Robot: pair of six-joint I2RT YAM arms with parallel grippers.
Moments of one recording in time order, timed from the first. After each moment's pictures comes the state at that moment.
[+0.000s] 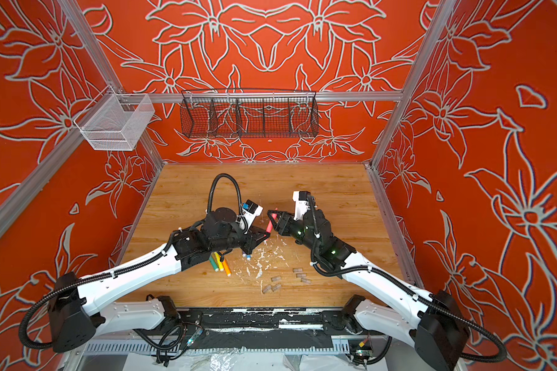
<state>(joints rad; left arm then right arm) -0.82 1.20 0.92 -0.22 0.19 -0.34 0.74 1.05 0.70 0.15 -0.05 0.87</state>
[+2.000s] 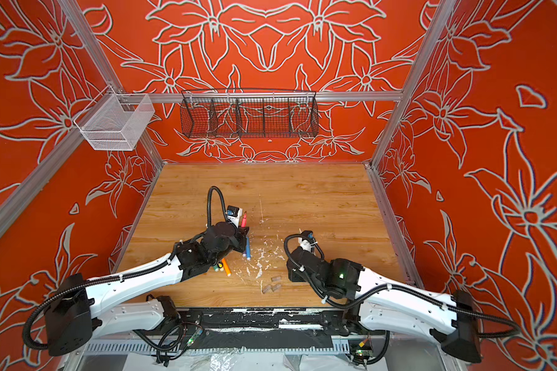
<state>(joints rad) -0.82 1.17 0.69 -0.08 -0.37 -0.40 1.16 0.92 0.70 -0.76 0.34 1.05</state>
